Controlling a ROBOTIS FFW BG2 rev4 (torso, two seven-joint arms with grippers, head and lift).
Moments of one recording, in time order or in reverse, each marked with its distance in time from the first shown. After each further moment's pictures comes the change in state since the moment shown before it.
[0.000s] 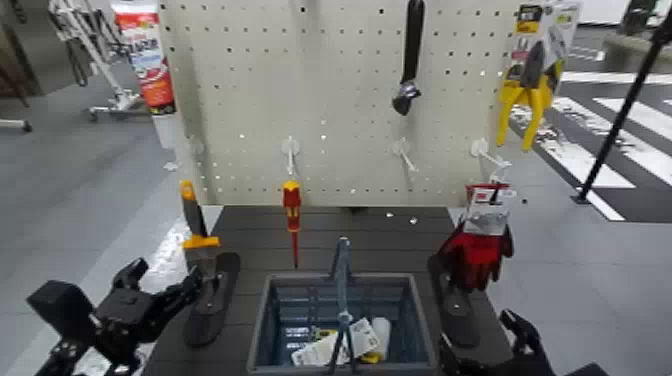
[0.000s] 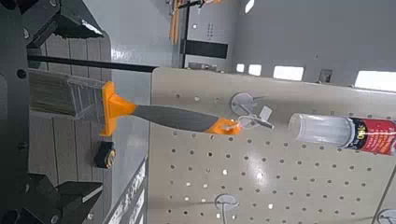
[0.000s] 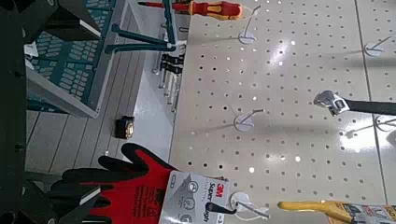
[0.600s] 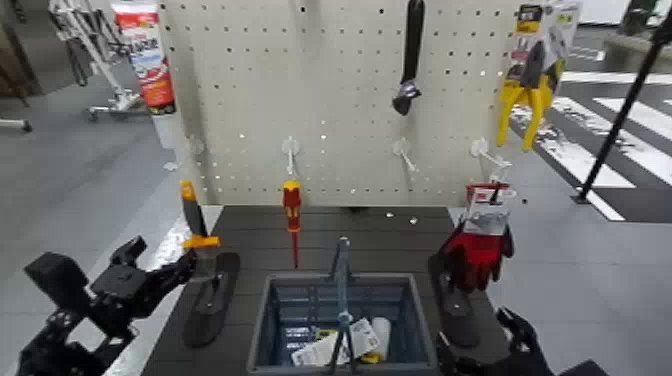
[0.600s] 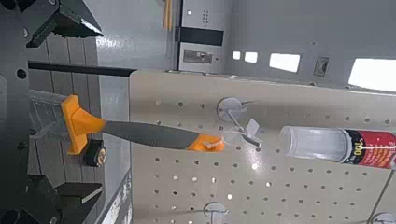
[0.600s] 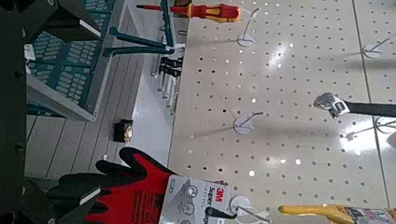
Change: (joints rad) left arm -0.109 0.046 0.017 0.097 0.009 0.006 -0.064; right arm -0.010 0.003 0.004 0.008 -0.005 0.000 0.008
